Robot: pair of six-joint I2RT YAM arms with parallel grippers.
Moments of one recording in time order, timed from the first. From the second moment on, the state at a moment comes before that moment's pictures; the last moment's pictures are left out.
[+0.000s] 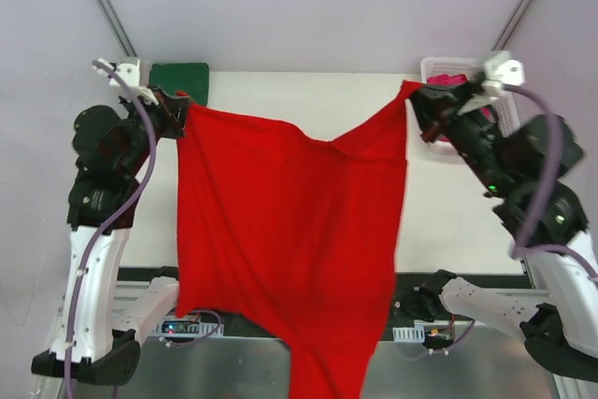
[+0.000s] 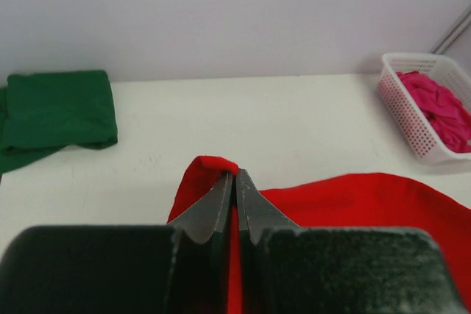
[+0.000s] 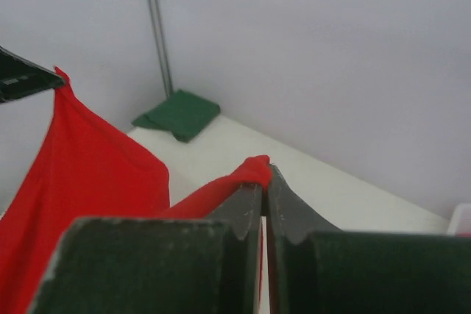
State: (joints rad) left arm -0.12 0.86 1.34 -0.51 0.18 -0.19; right arm 0.72 0.92 1.61 -0.46 0.12 -0.09
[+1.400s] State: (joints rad) left arm -0.13 0.93 1.52 -0.41 0.22 -0.18; right arm 0.40 0.77 1.69 -0.49 0.25 -0.05
